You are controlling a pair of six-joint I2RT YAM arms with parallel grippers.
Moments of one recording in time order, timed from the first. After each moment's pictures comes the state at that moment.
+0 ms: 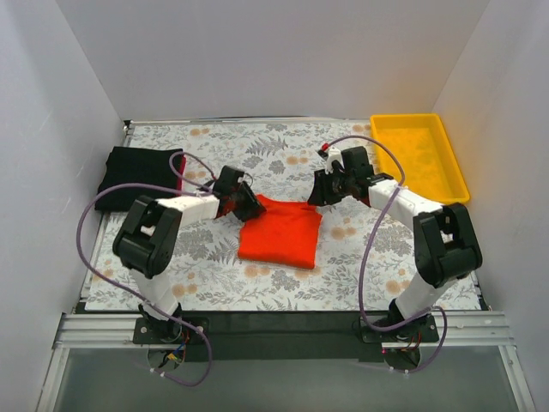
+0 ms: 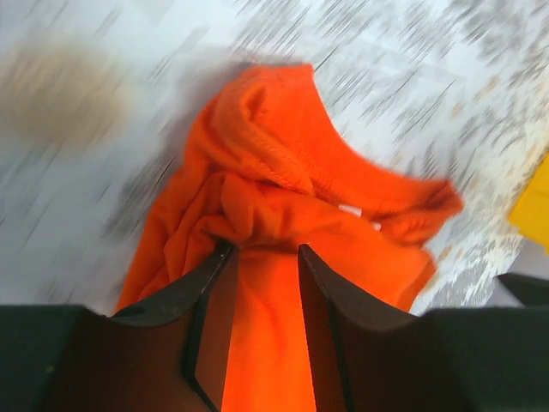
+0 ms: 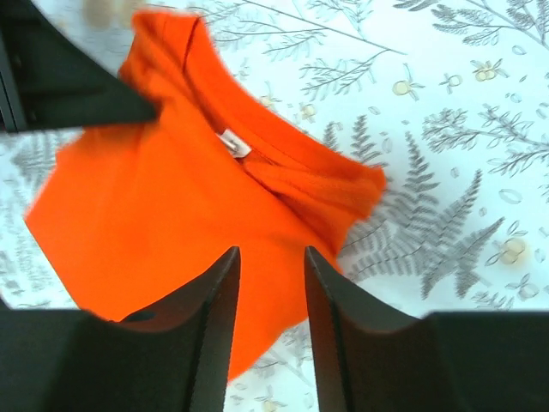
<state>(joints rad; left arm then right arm) -0.46 1.85 1.05 -0.09 0.13 -0.99 0.37 1.69 1.08 -0.21 -0.48 0.10</state>
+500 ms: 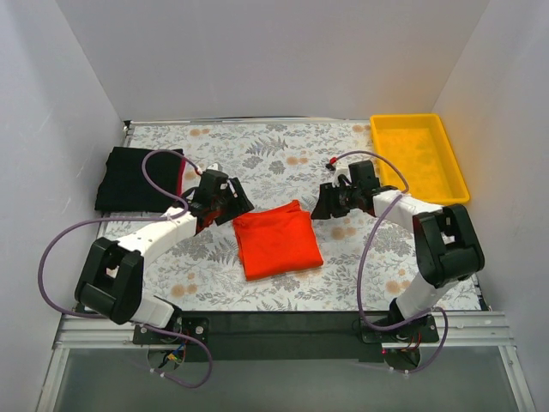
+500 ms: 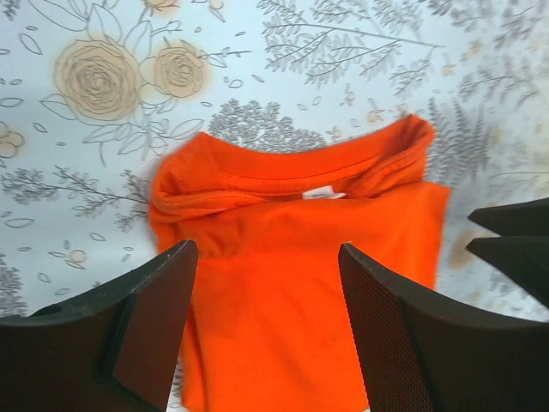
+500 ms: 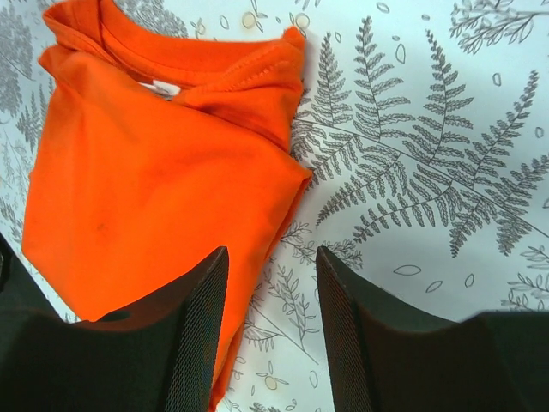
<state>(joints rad) -0.46 1.43 0.85 -0.19 -0.01 -0.80 0.33 1.64 0.91 -0.13 -0.59 0.15</state>
